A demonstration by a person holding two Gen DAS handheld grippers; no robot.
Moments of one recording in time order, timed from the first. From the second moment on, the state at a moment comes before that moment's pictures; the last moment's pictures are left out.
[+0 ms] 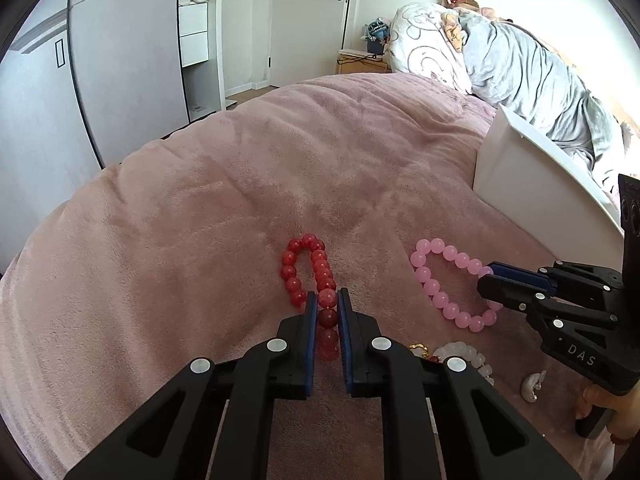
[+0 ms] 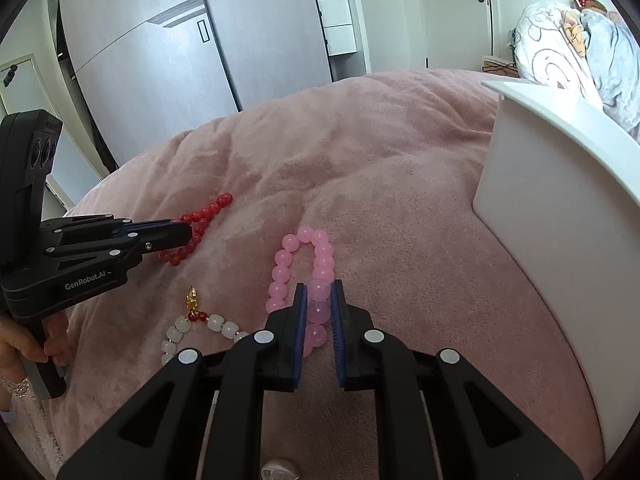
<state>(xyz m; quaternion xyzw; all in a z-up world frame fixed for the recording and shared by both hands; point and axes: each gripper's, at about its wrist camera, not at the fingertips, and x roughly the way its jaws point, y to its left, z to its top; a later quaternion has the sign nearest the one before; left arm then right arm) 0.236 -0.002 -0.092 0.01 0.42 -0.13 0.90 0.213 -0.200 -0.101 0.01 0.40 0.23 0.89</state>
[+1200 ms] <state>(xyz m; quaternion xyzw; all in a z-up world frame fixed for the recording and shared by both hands) 0.194 -0.122 0.016 0.05 0.34 -0.24 0.91 0.150 -0.323 0.035 0.06 0.30 0.12 0.95</state>
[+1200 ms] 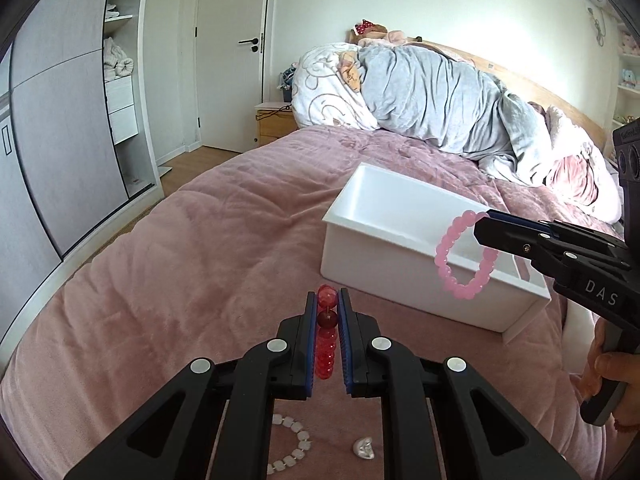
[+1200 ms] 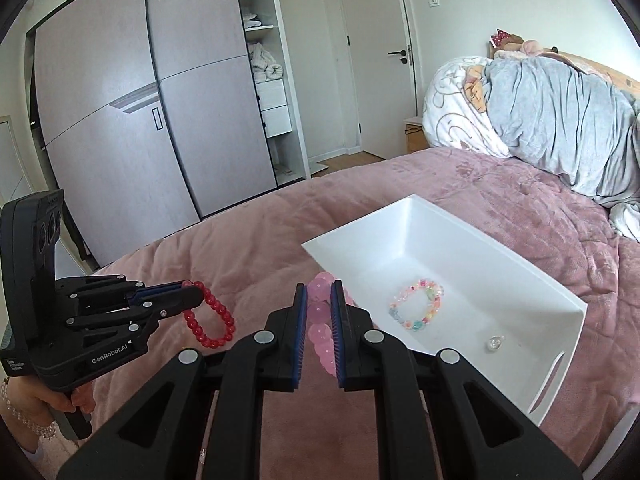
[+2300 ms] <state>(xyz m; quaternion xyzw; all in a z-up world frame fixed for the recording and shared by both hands) 0.282 -0.301 0.041 0.09 0.37 -0.27 0.88 0.176 -0.437 0.028 0.06 0.31 0.08 0.95</state>
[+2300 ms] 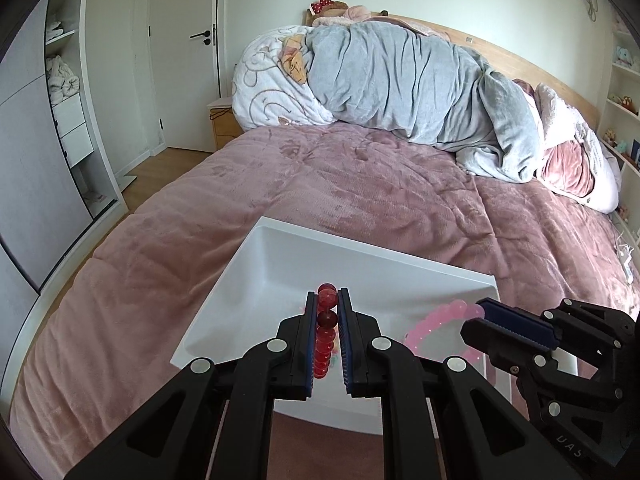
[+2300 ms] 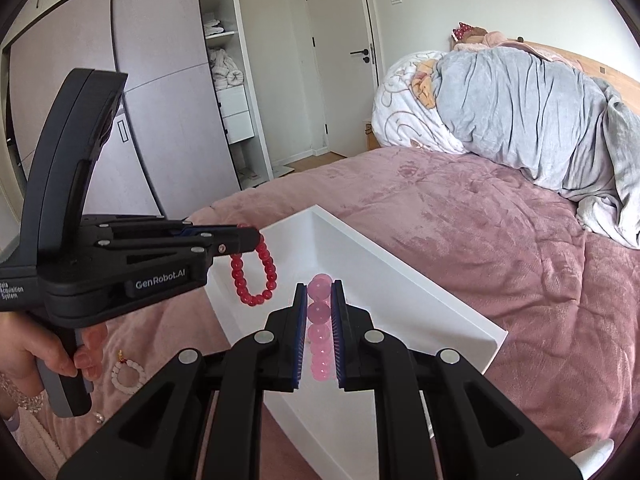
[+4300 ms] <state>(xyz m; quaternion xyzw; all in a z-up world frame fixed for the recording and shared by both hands) 0.199 -0.078 0.075 0.05 0.27 -0.09 0.96 0.123 -0.323 0.057 -0.05 0.21 0.15 0.96</state>
